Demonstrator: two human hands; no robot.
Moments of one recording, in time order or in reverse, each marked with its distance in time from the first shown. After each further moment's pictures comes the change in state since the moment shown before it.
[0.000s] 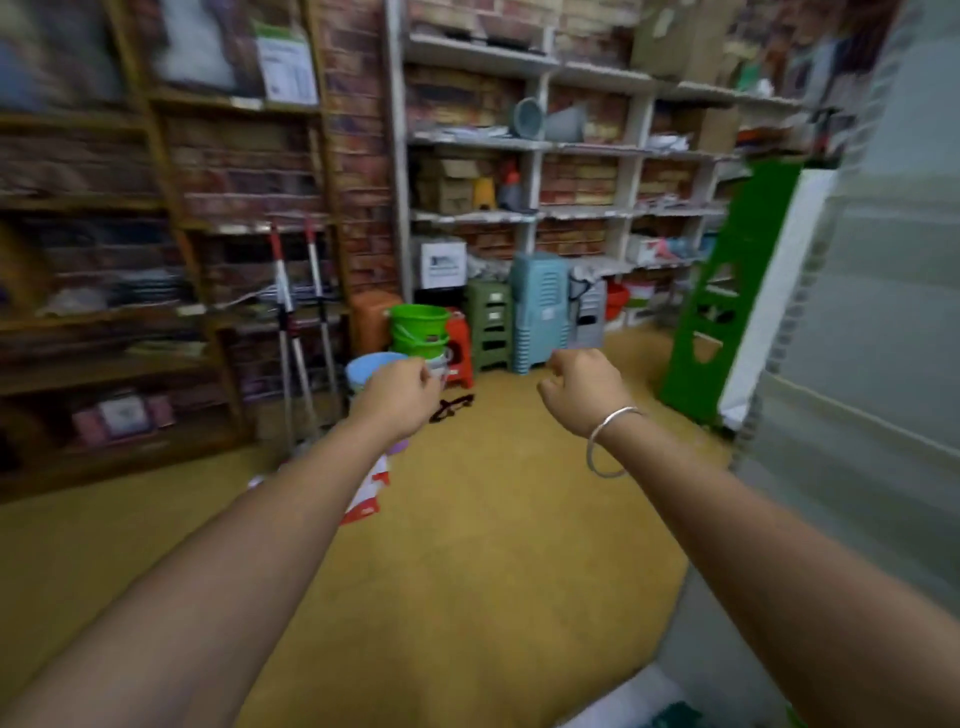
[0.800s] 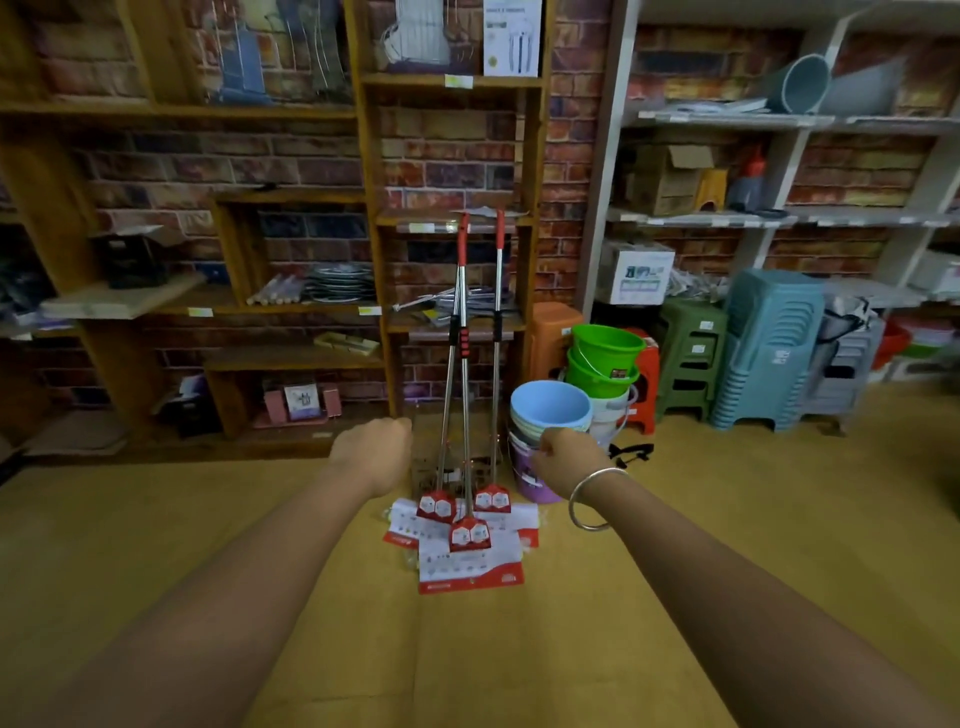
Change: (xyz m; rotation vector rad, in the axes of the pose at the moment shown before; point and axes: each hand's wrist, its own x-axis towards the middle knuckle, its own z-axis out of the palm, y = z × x) left_hand 0.219 -0.383 -0.032 0.551 -0.136 -0.344; right_hand 0.302 -0.225 0.370 0.229 -0.547 -0.187
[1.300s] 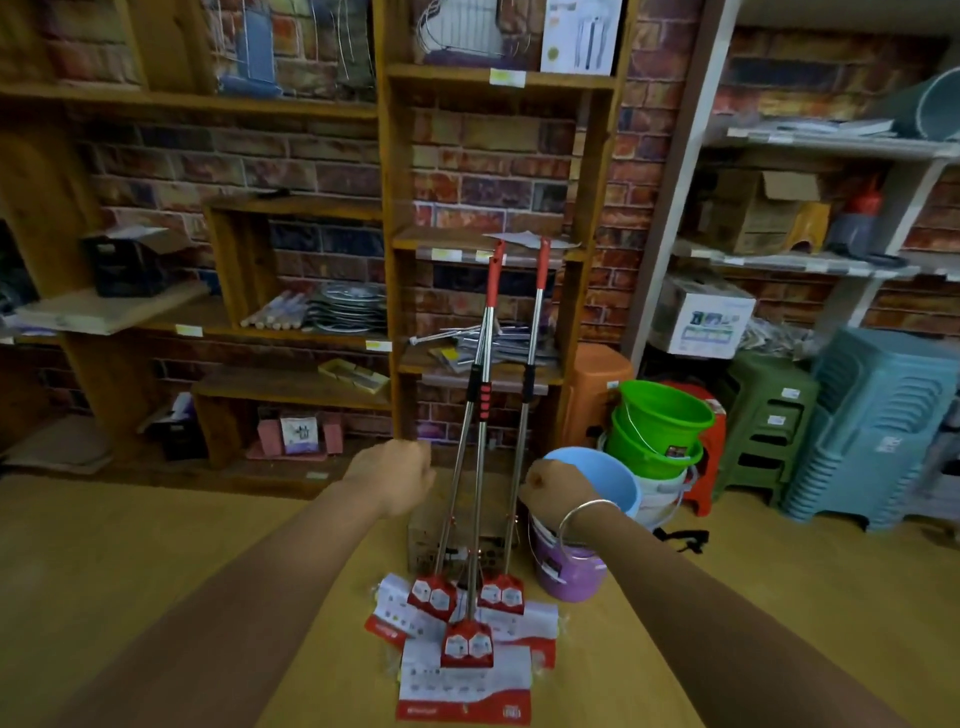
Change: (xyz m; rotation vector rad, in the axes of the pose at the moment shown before) left_hand 0.313 -0.011 0.041 -0.119 -0.111 -0.049; right_hand 0.345 0.023 0.011 0.038 -0.135 -0.103
